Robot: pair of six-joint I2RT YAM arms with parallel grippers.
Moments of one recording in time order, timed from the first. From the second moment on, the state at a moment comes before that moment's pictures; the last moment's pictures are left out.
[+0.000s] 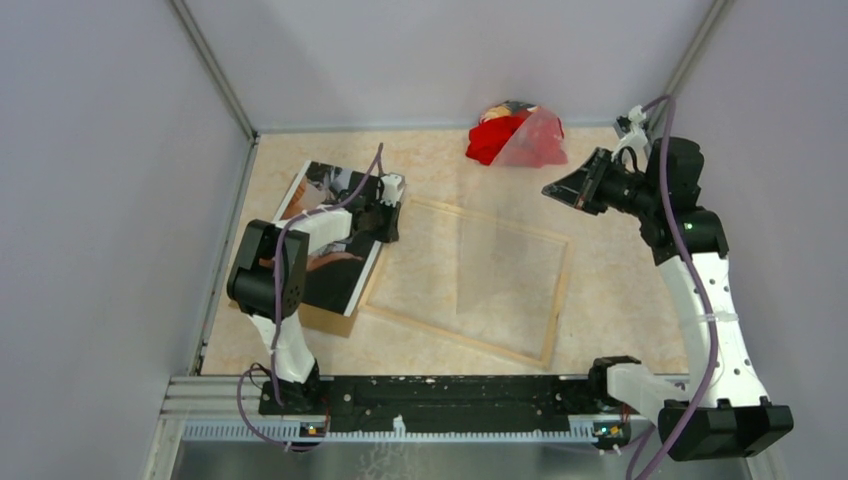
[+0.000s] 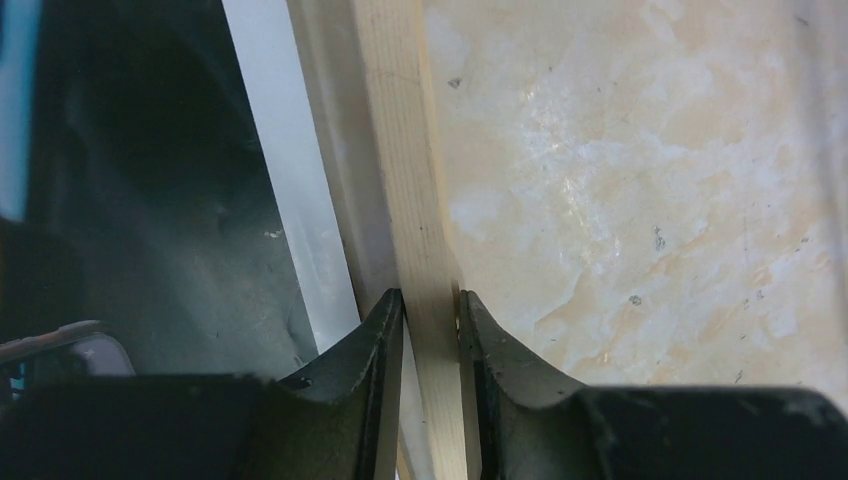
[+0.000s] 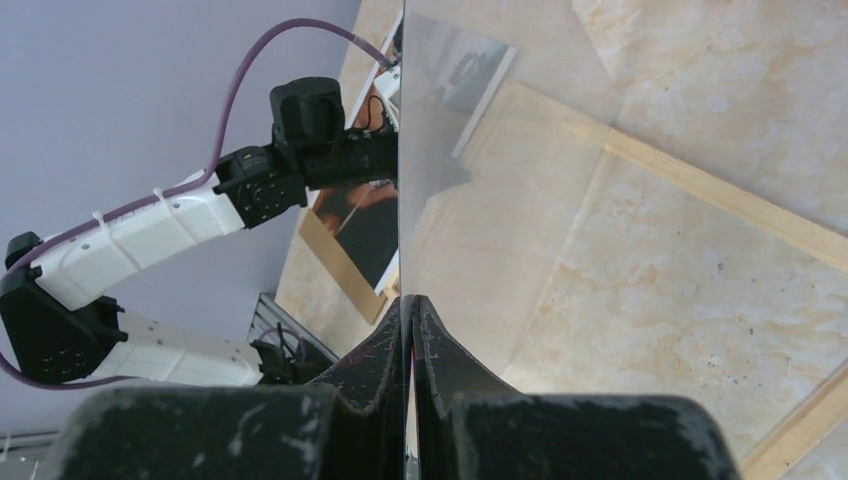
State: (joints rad) left arm -0.31 1.83 1.08 -0.17 0.23 0.05; right arm 0.06 1.04 1.27 -0.62 -0.67 0.54
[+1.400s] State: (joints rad) left arm -0.25 1.83 1.20 -0.48 0.56 0.16; right arm 0.03 1.43 1.57 -0.58 -0.64 0.45
